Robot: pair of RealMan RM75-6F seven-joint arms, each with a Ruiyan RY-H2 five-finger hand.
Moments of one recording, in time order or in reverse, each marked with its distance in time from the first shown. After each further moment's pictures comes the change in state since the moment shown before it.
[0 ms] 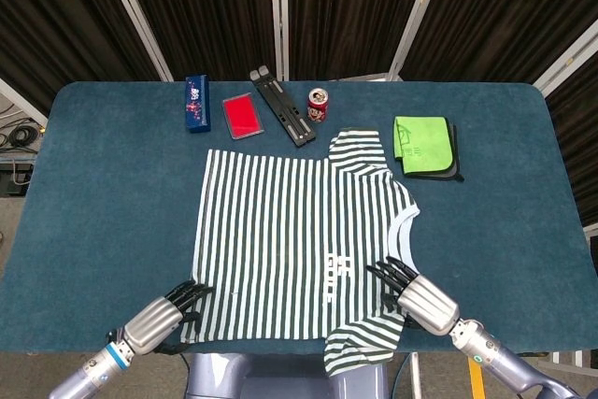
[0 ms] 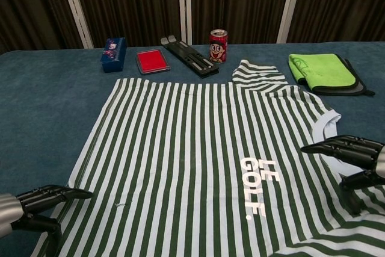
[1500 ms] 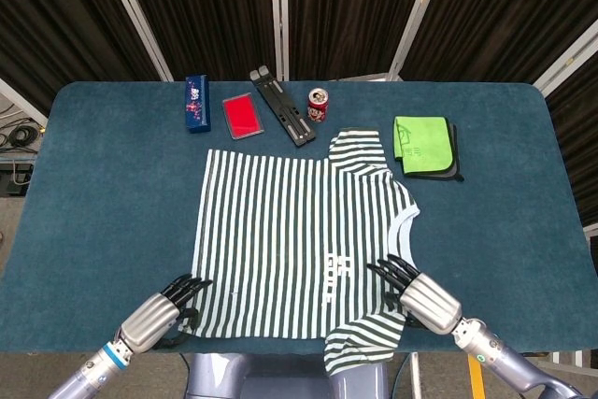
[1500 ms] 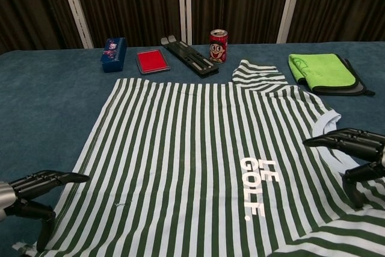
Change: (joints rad) left arm 0.010 0.015 -0.006 -0.045 -0.023 0.071 0.034; right arm 0.007 0.028 -0.001 -0.029 -0.004 0.023 0.023
